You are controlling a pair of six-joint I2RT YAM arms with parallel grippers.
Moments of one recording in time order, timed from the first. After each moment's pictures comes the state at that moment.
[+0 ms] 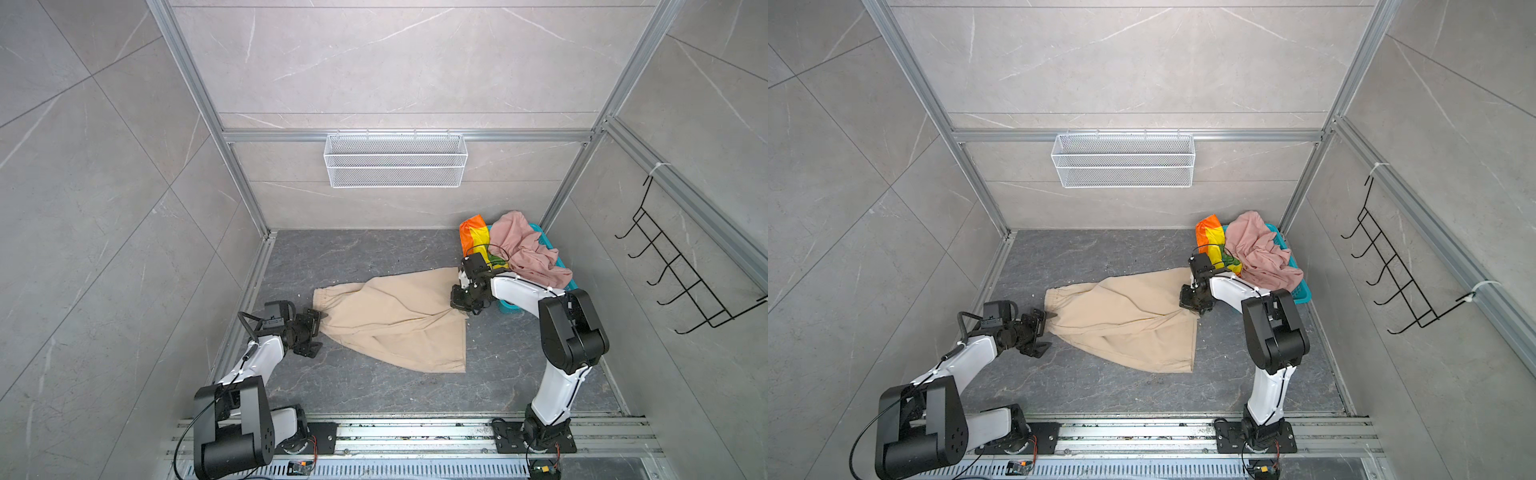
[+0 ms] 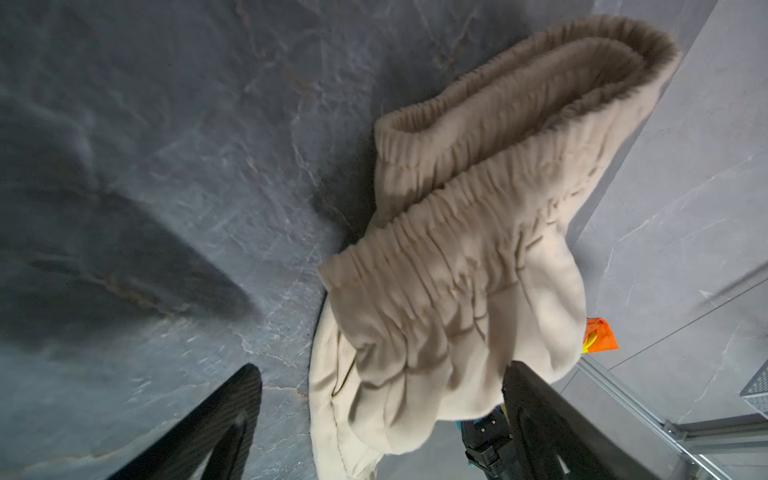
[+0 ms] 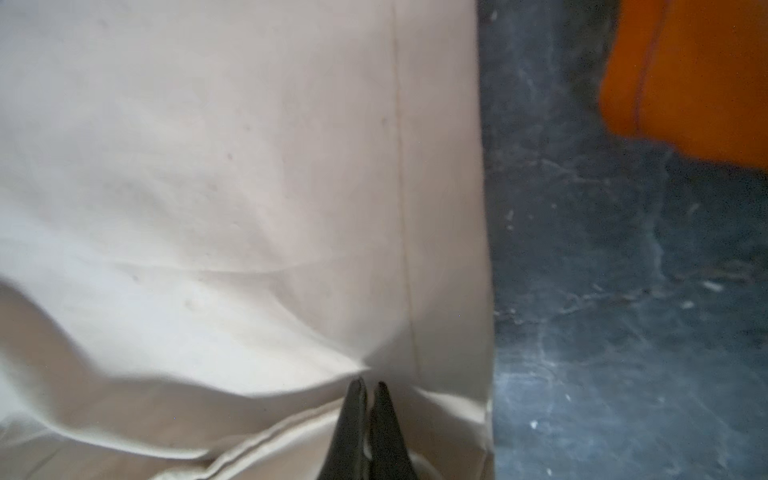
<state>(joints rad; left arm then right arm) 0.16 1.25 0.52 -0.29 0.53 -1.21 0.30 1.87 1.23 -0.59 -0.18 0.43</state>
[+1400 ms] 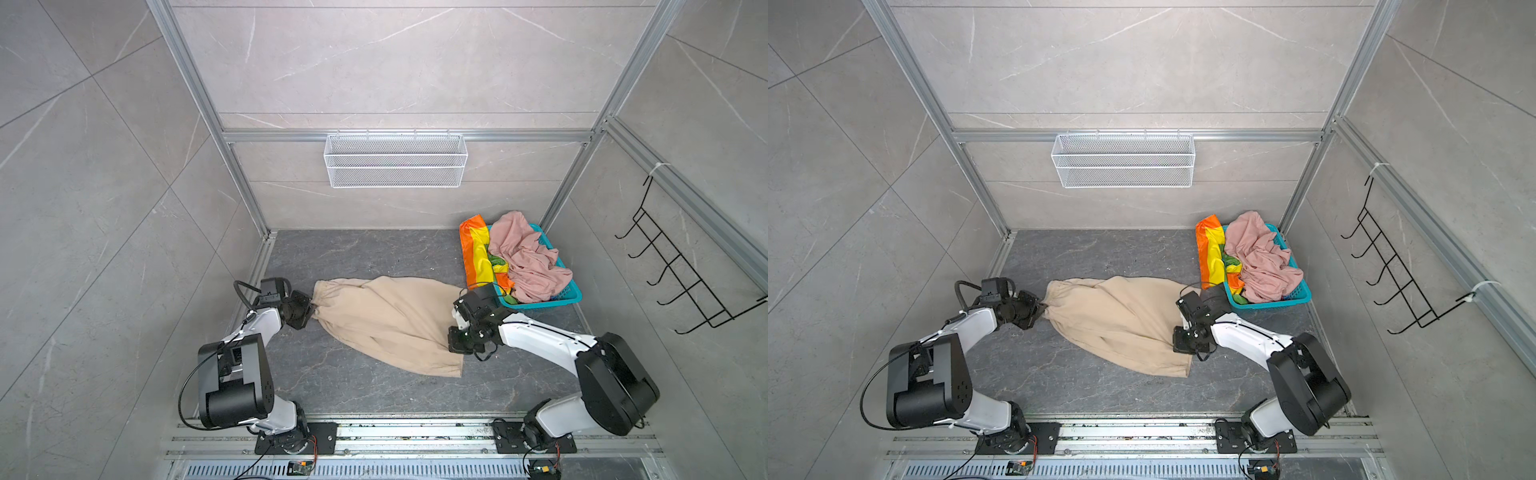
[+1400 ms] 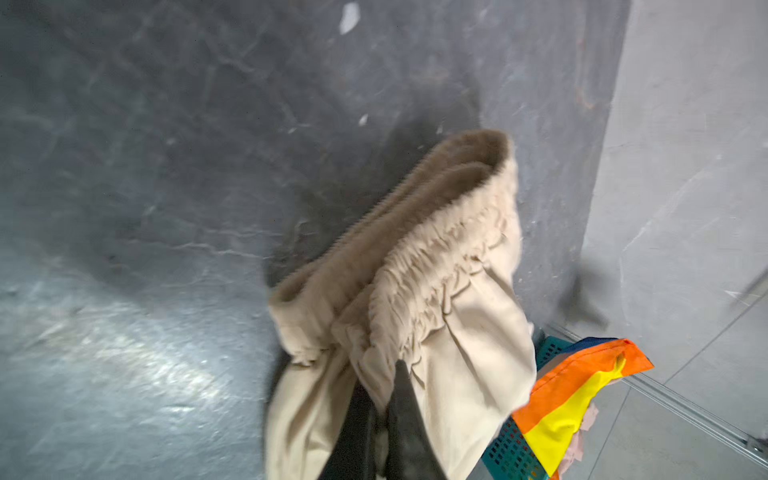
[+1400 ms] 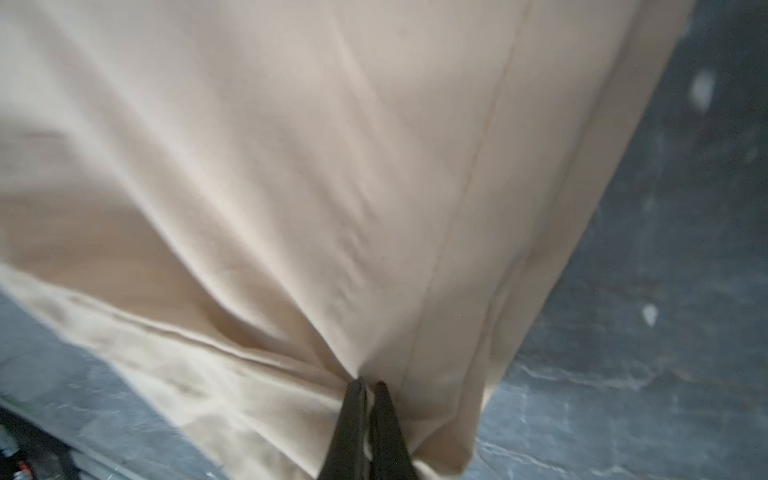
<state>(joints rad) 0.19 1.49 0.74 -0.26 0.45 -0.95 0.55 1.50 0.78 -0.58 -0.20 0.58</state>
